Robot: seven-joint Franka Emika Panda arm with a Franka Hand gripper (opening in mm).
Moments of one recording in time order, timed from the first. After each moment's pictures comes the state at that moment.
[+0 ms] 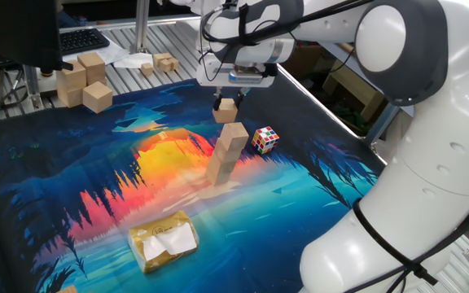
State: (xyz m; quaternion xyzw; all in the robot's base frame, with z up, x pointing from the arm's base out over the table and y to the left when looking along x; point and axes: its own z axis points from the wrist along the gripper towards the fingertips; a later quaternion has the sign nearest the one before) arm 0.538 -0.108 0.220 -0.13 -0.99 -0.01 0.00
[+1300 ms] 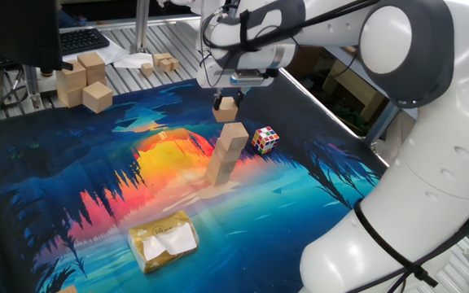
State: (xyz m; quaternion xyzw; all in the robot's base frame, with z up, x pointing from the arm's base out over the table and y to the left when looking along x) arm 0.539 -0.108 0.221 -0.09 -0.99 0.01 -0.04
